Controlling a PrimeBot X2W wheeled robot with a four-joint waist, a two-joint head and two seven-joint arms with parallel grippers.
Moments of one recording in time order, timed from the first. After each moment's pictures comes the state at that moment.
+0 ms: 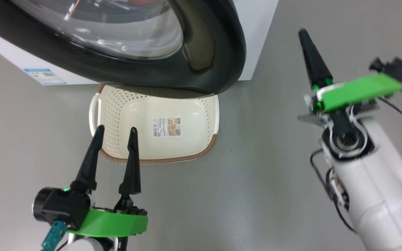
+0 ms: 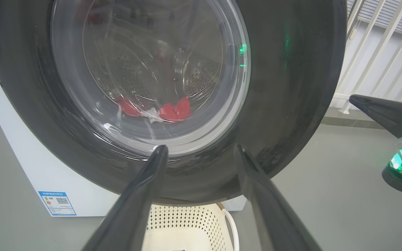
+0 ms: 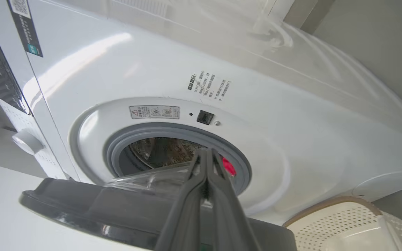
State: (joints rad) left arm -0.21 0.04 -0.16 0.00 -0.24 0.04 -0.25; right arm -0.65 -0.06 0.20 0.39 1.41 0.13 -0.13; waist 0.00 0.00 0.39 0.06
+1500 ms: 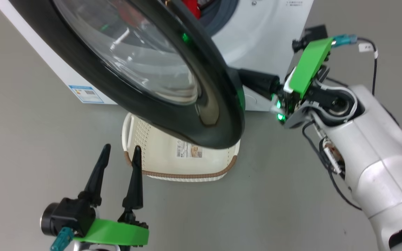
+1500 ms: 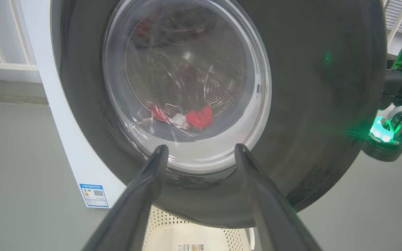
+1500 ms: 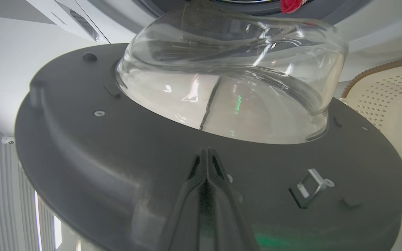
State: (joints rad) left arm -0.17 0.04 -0.17 0.07 -0.26 0.03 -0.25; right arm -0.95 -0.08 0.39 0.75 1.76 0.13 0.70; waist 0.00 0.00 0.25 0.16
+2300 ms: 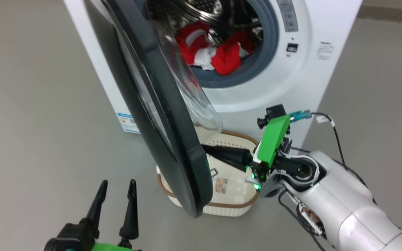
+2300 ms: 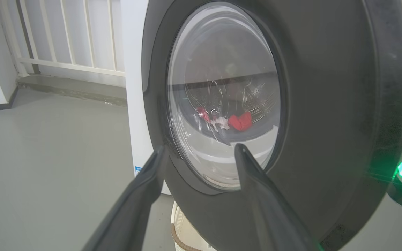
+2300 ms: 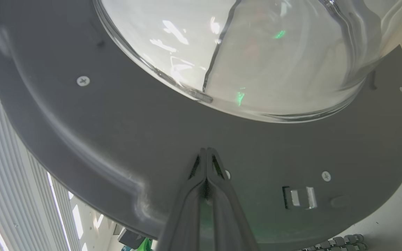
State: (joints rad) left arm -0.05 0.04 -0.15 0.14 -0.27 0.04 -0.25; right arm -0.74 -0.08 0.66 0.69 1.94 0.13 0.60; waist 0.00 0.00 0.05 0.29
